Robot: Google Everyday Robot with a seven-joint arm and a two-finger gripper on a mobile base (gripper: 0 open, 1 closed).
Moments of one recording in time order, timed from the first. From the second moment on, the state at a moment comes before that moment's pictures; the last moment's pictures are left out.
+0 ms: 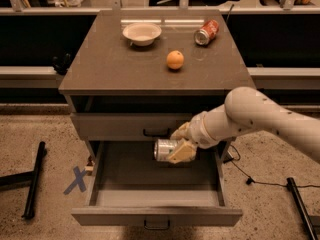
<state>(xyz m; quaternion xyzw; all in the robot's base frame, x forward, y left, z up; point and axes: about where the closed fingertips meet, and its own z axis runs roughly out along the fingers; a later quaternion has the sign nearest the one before) 0.534 -0.050 0.681 -0.59 0.72 0.20 0.30</state>
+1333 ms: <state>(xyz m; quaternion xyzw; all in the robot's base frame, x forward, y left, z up) 0.527 -0.077 0.588 -0.52 0.77 0.25 0.28</state>
